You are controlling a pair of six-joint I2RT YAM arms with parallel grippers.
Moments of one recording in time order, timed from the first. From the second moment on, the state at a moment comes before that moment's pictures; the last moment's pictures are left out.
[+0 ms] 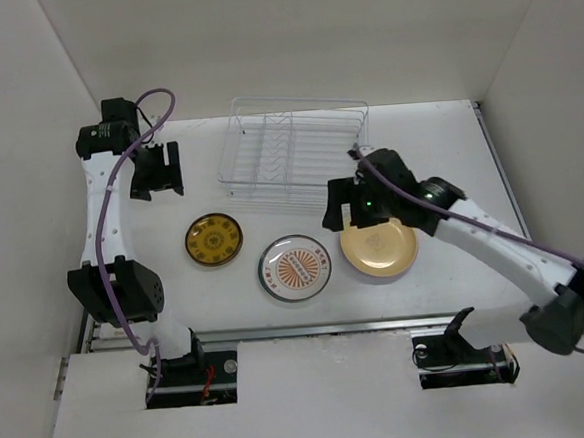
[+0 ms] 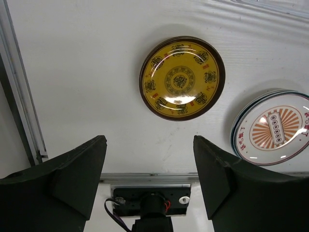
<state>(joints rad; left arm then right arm) 0.09 1.64 1.84 -1.35 0.09 0.01 0.71 1.35 1.25 -0.71 -0.04 0.52</state>
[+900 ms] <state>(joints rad) 0.09 1.02 1.54 -1.20 -0.46 -0.18 0.71 0.28 1.27 -1.33 0.57 0.92</state>
